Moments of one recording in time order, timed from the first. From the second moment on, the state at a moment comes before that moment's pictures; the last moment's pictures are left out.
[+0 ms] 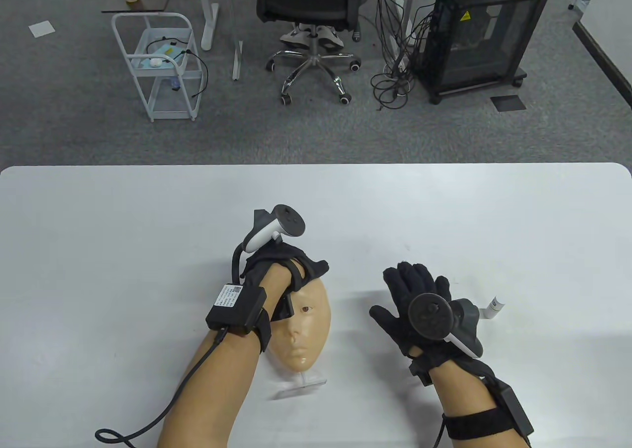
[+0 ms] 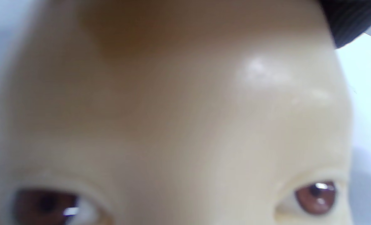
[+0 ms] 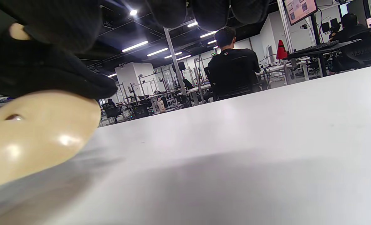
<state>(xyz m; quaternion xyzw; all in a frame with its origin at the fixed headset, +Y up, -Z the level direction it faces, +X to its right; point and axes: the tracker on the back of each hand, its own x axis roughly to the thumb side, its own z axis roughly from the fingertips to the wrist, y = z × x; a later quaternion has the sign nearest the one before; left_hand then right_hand) -0.109 -0.709 -0.437 -0.36 -0.02 0.18 0.92 0.169 -0.702 -0.296 0.12 -0.07 0.97 0.19</state>
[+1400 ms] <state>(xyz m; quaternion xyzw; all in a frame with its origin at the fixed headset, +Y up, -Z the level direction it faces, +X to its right) -0.056 -0.738 -0.441 -0.33 -0.11 0.14 0.93 0.171 -0.701 -0.294 0.12 -0.07 0.97 0.19</state>
